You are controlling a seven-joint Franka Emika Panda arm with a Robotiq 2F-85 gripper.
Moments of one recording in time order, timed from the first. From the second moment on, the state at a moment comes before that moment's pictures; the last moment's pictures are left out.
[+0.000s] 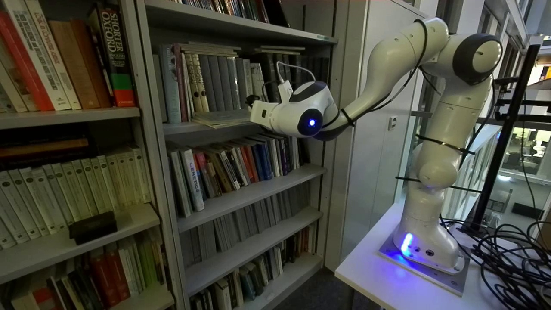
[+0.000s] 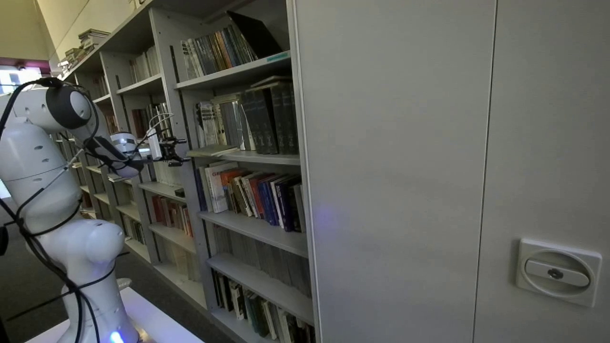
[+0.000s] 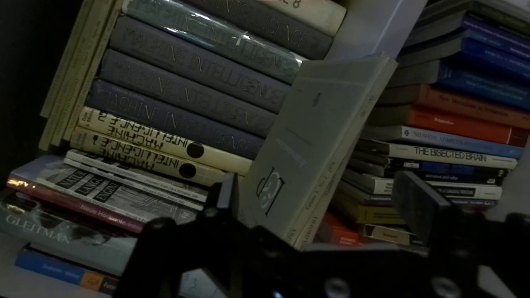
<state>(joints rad) 0.33 -0.17 0.51 -2.23 -1.71 2.08 0.09</state>
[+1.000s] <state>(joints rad) 0.38 -0.15 0.49 -2.20 -1.72 2.08 0.09</state>
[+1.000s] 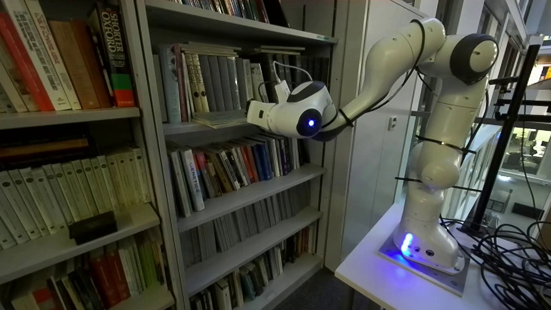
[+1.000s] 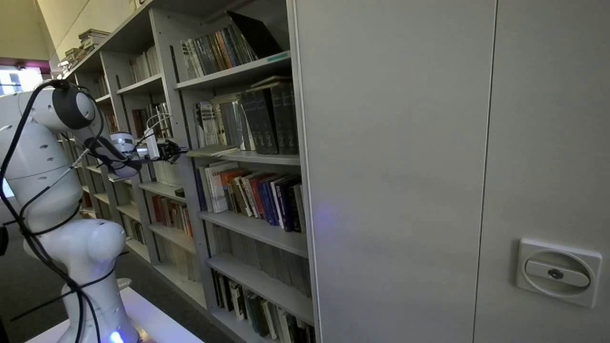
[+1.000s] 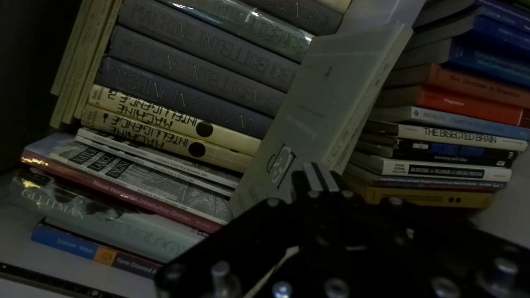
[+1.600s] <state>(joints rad) 0.38 -0.07 0.49 -2.13 -1.82 2.08 0.02</state>
